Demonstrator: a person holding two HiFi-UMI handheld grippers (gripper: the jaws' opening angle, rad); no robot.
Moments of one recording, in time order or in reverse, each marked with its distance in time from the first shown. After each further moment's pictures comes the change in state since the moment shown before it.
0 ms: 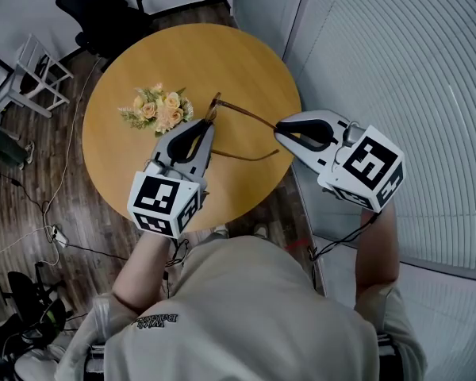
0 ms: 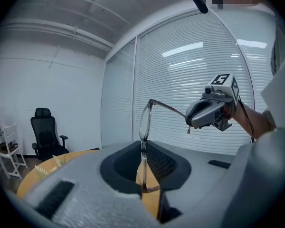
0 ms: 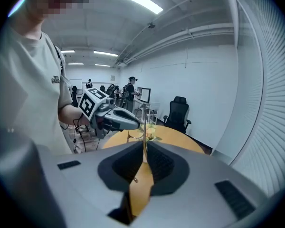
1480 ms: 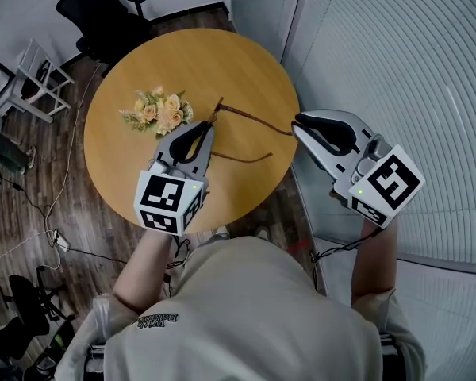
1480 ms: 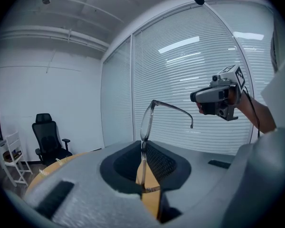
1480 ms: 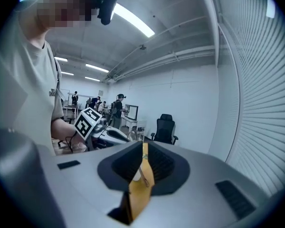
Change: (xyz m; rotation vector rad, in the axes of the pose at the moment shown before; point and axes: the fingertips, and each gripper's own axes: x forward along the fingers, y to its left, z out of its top) left arm -0.001 -0.001 -0.006 0.063 0.031 0.014; right arm -0.046 -0.008 0.033 0.030 -0.238 -0.177
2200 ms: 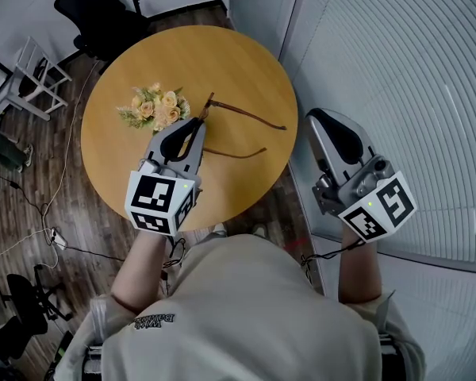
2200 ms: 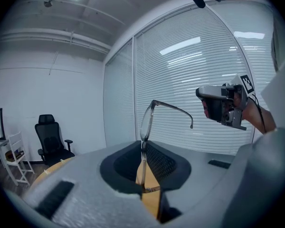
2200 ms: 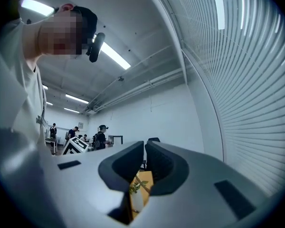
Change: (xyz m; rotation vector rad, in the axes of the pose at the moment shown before) left arm -0.008 0.005 0.005 0.003 -0.016 0.030; right arm -0.034 -0.016 0.017 0.248 -0.358 -0.217
